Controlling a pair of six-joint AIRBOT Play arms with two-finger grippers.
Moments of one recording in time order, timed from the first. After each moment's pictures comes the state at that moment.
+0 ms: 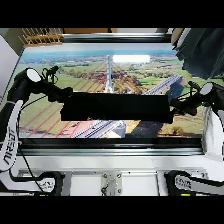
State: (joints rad) left arm 0.01 -1.55 1.42 1.18 -1.29 -1.54; right arm -0.23 -1.42 1.15 -1.32 1.21 1.67
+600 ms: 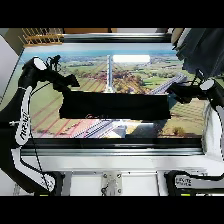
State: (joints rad) left arm 0.02 -1.79 1.74 1.15 -1.29 -1.58; right arm -0.27 -1.49 1.20 -1.09 0.87 1.62
